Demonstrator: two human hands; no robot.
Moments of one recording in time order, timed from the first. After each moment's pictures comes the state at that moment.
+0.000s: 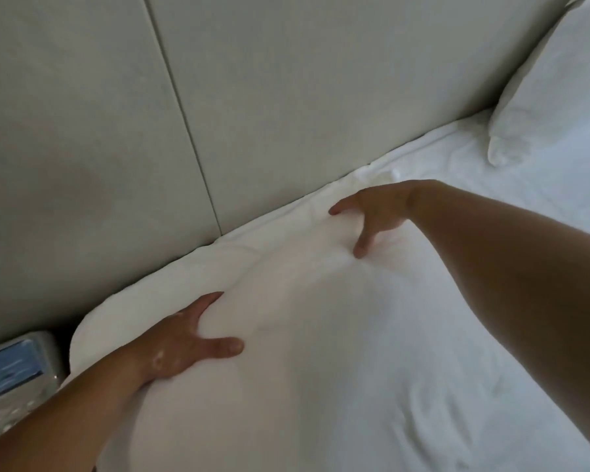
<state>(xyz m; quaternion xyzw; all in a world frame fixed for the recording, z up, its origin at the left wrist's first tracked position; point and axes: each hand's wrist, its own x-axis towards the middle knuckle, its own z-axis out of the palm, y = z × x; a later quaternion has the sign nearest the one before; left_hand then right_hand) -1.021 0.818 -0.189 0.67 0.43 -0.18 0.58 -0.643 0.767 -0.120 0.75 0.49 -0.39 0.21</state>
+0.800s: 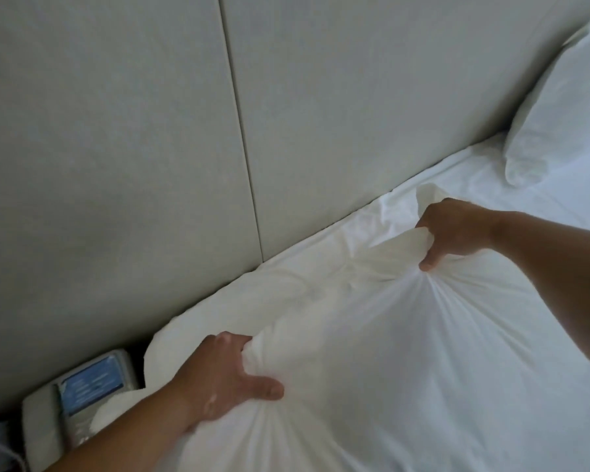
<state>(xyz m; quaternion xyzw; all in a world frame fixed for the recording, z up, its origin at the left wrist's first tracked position) -1.047 0.804 -0.127 0.78 0.42 -0.16 0.44 -0.636 0.718 -0.073 0.81 0.50 -0.25 0.17</state>
